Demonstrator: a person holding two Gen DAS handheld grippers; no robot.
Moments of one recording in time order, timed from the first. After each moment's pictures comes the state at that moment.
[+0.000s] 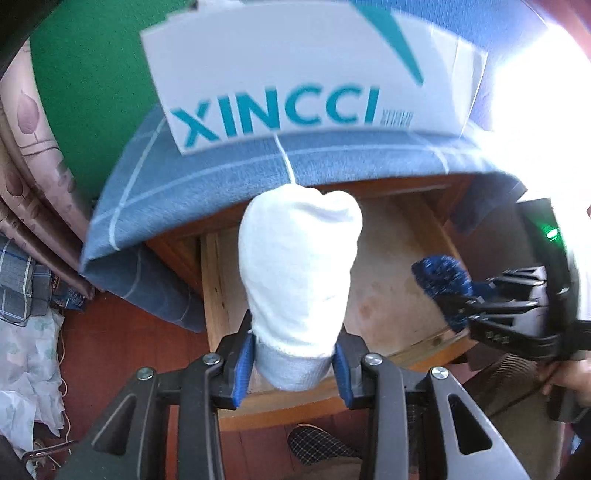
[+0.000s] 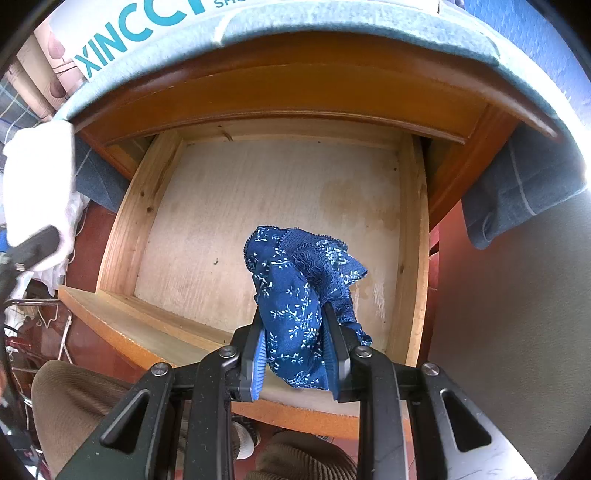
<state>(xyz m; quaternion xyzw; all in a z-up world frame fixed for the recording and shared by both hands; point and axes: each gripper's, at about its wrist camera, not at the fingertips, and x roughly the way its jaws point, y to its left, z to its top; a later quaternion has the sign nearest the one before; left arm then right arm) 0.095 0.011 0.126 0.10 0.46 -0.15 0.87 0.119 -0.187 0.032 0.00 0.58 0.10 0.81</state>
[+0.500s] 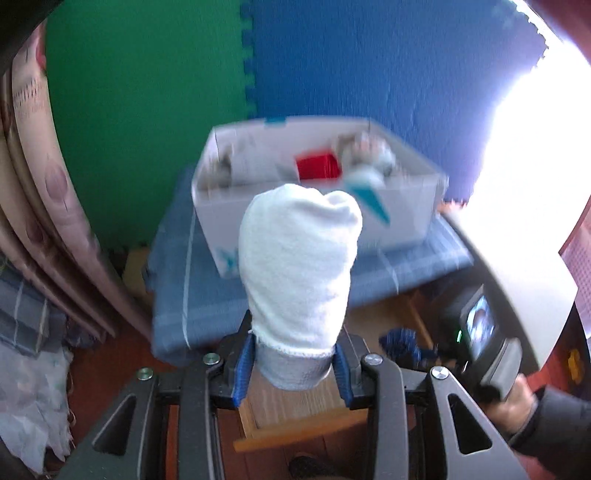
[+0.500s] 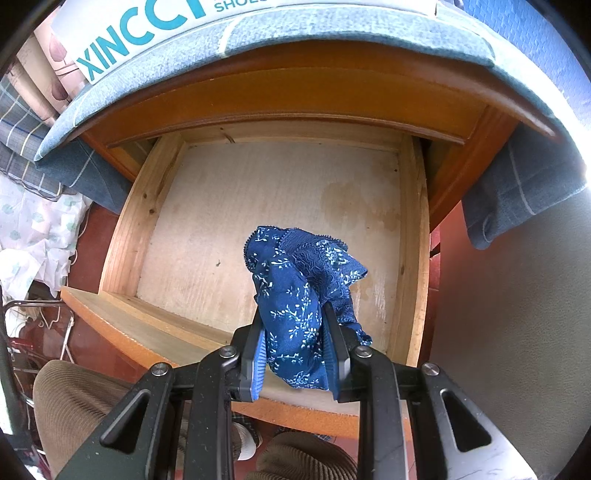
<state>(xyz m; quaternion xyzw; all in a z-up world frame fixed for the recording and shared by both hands) 0.088 0.023 0.261 0.09 0.38 -0.18 0.90 0.117 -0.189 0.034 0.00 0.58 0.10 0.81</state>
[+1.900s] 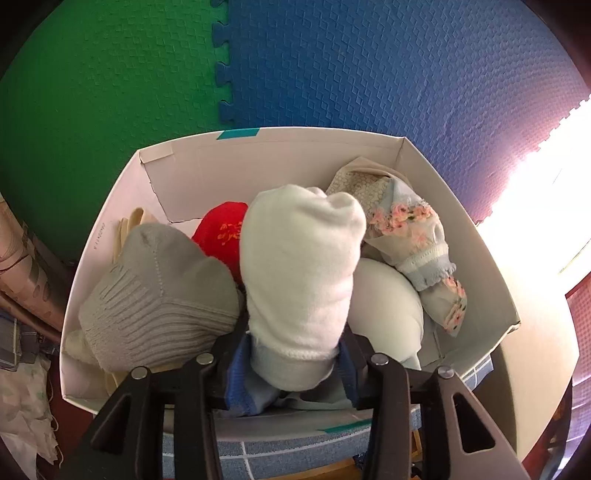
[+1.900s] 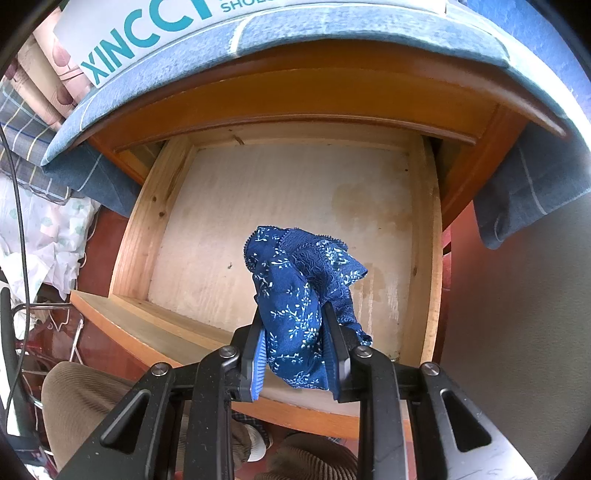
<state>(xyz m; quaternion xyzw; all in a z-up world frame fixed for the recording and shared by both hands) 0.265 -0.069 0.238 0.06 0.45 -0.17 0.87 0.117 -0.192 0.034 0.01 0.58 0.11 0.81</state>
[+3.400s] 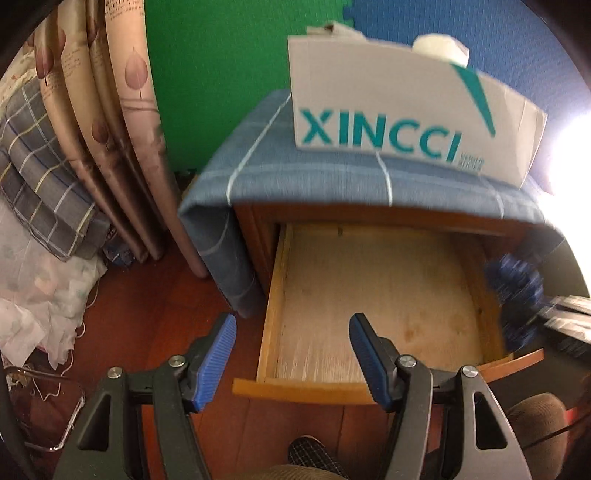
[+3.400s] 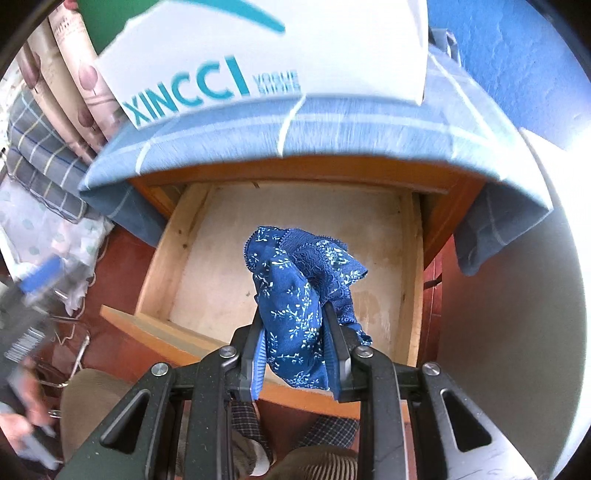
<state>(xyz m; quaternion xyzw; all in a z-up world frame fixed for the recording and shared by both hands) 0.048 0.050 0.120 0.04 0.43 0.01 0.90 0.096 -0.196 0.094 0.02 0.51 0.12 0.85</state>
